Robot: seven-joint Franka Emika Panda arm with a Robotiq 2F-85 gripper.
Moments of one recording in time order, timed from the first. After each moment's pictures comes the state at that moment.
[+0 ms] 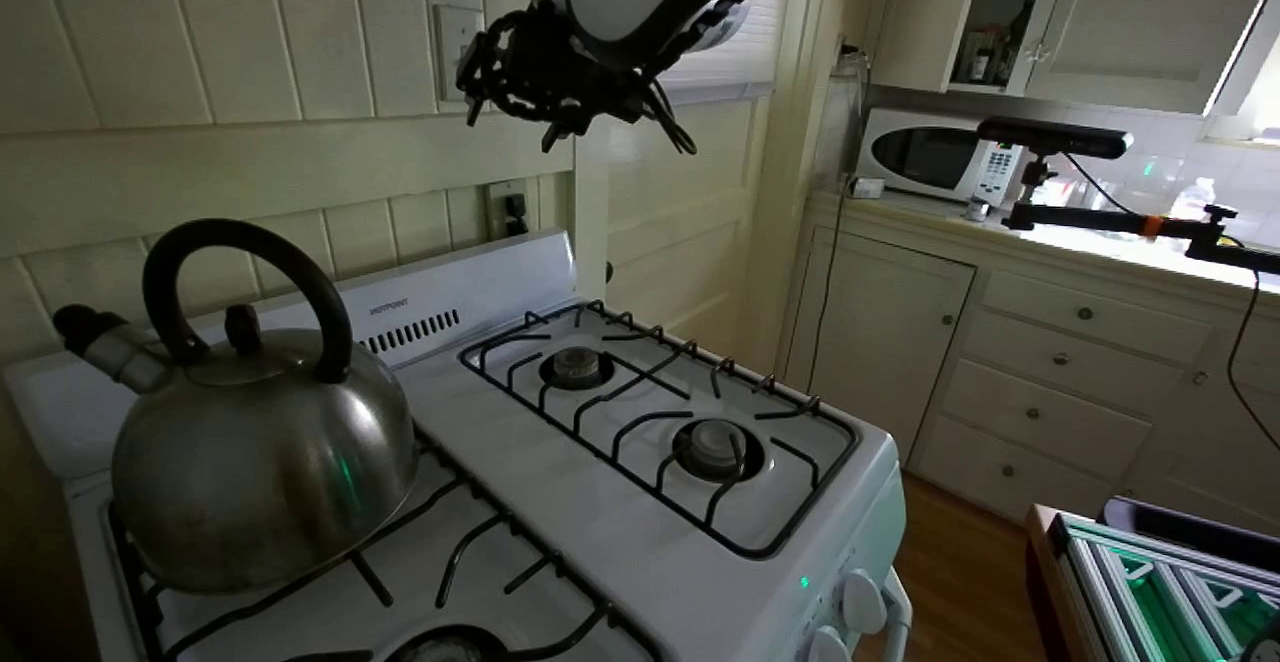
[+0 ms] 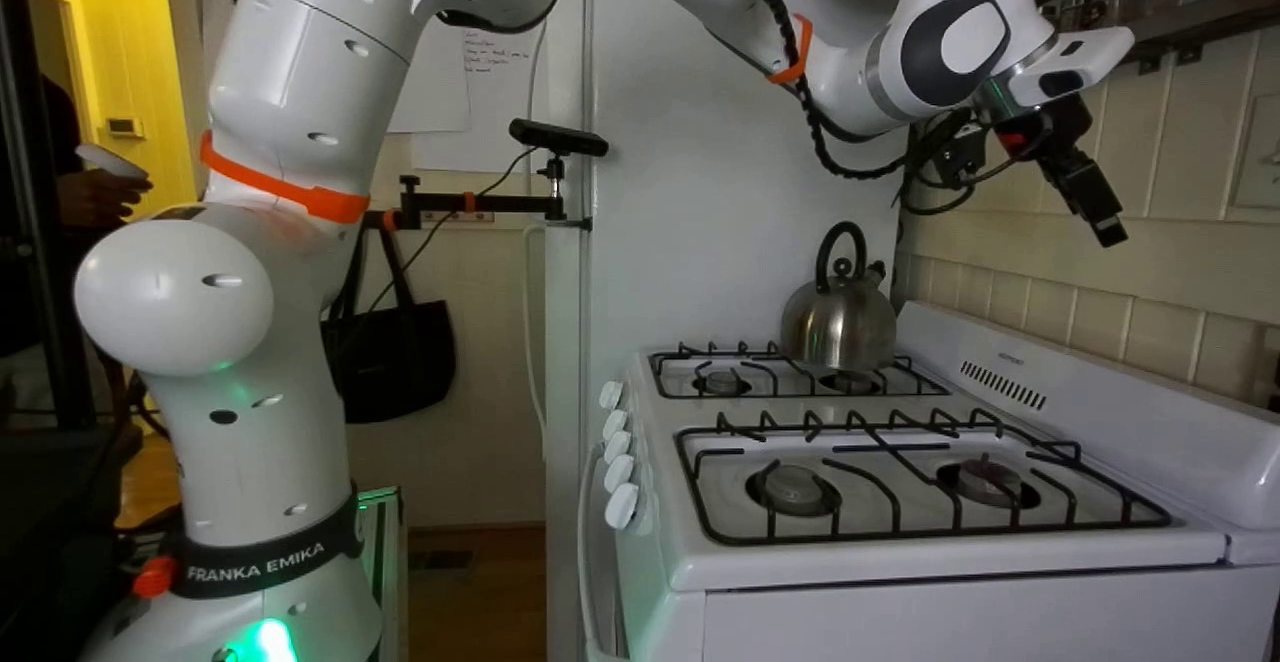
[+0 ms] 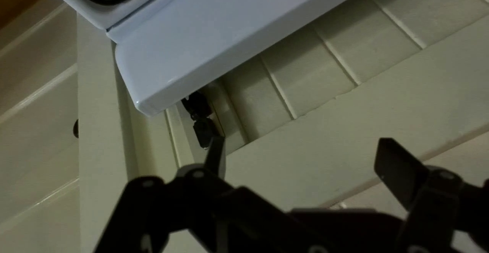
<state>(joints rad) -0.09 0.36 -0.13 -1.60 -0.09 2.67 0.73</state>
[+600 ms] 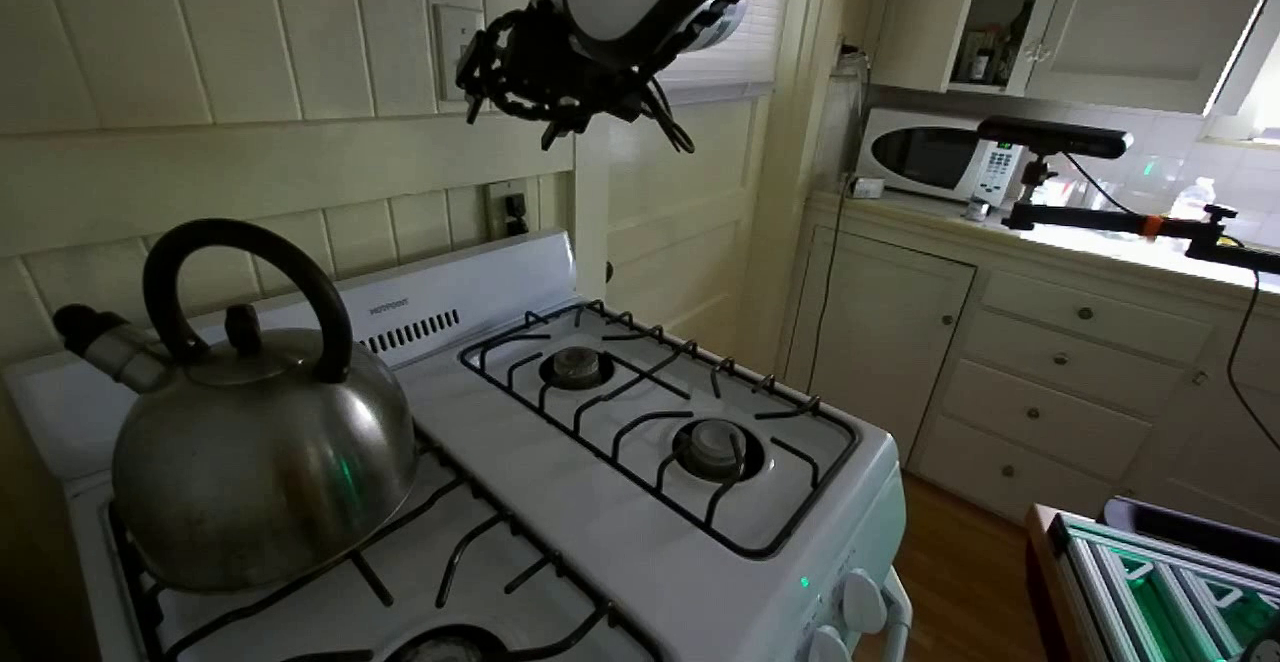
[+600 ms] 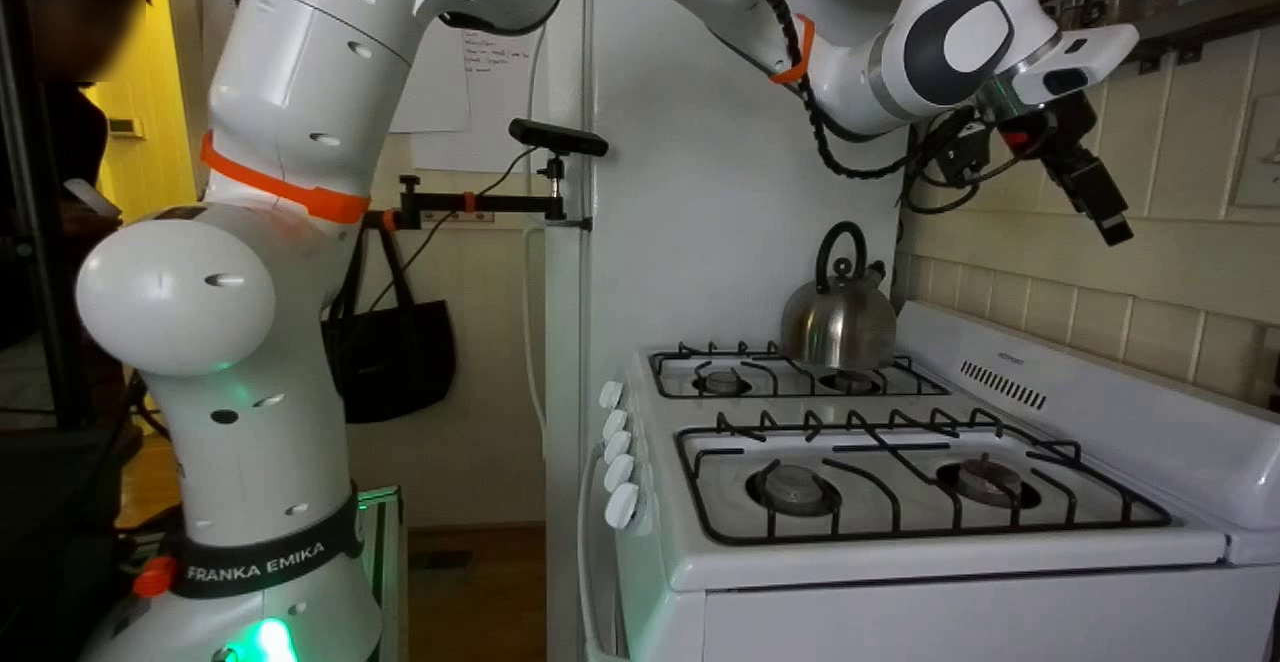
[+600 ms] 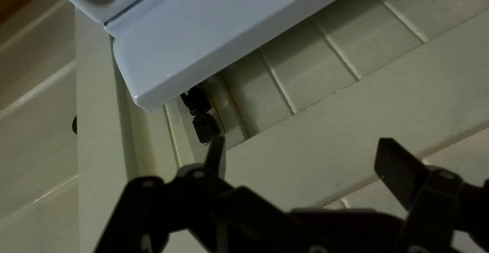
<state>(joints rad) -0.09 0.36 -0.14 -1.59 -0.09 2.67 0.72</state>
